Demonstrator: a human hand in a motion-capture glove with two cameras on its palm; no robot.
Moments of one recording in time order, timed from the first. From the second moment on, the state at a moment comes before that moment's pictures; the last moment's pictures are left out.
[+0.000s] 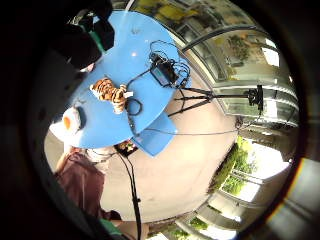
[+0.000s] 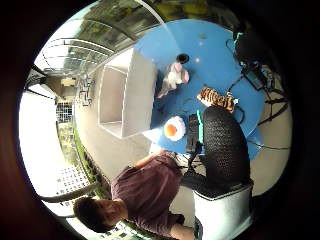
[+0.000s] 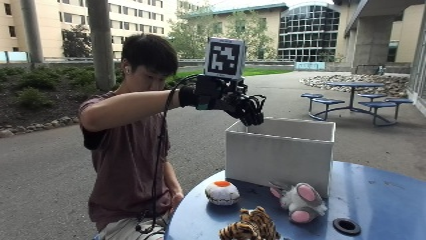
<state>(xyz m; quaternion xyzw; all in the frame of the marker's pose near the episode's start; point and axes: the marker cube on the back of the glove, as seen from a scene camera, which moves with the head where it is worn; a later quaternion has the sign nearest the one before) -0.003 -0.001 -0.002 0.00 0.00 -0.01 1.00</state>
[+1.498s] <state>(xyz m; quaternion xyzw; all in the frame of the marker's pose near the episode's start) 0.022 -0.103 0.297 -0.15 -0.04 0.04 0.99</state>
